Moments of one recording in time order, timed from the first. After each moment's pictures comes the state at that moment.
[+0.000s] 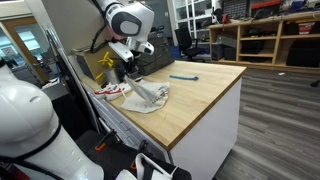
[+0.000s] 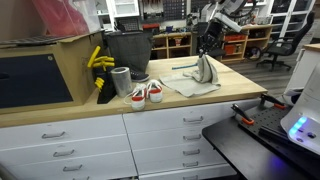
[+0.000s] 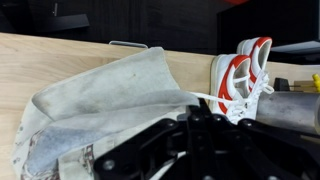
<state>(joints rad) 0.00 -0.05 -0.04 -2.41 0.68 2.08 -0.24</state>
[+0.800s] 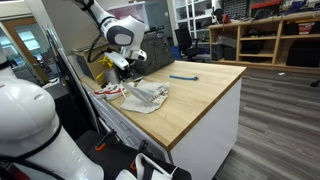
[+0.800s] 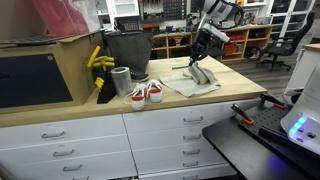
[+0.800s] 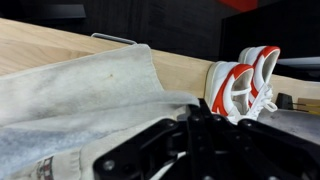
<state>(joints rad) 0.05 0.05 0.06 -2.40 0.75 2.22 -0.29</state>
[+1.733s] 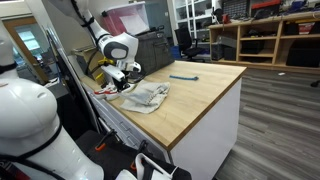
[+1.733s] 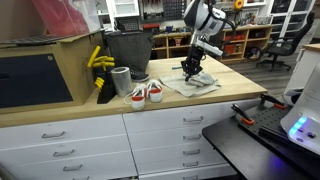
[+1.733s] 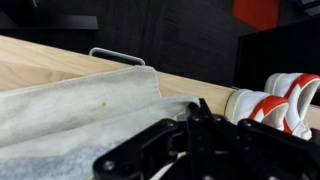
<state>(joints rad) 0.09 0.18 0.14 -2.41 0.74 2.34 -0.29</state>
